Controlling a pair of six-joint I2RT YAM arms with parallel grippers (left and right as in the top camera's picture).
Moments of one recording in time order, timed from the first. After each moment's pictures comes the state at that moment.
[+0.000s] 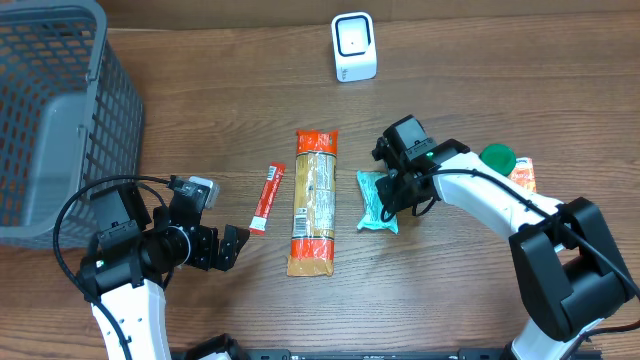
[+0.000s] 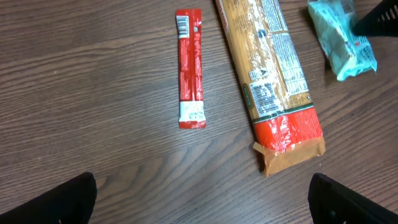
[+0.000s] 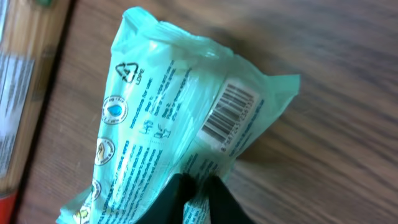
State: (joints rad) left arm 0.40 1.01 0.89 -1.07 0.46 0.56; right arm 0.51 1.86 1.17 -0.65 -0.19 0.10
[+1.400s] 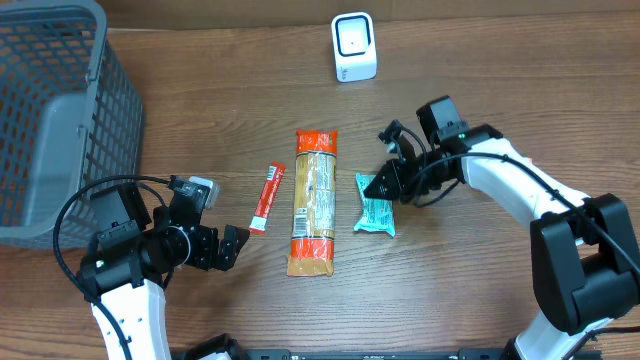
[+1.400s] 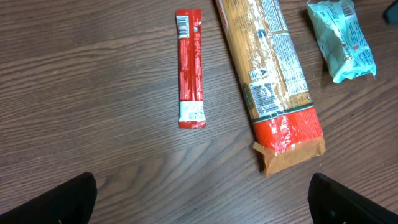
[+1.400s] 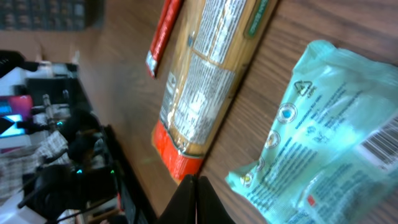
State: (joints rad) left arm 0.40 1.01 0.89 -1.07 0.46 0.56; right arm 0.35 1.85 1.16 -0.60 -0.90 0.11
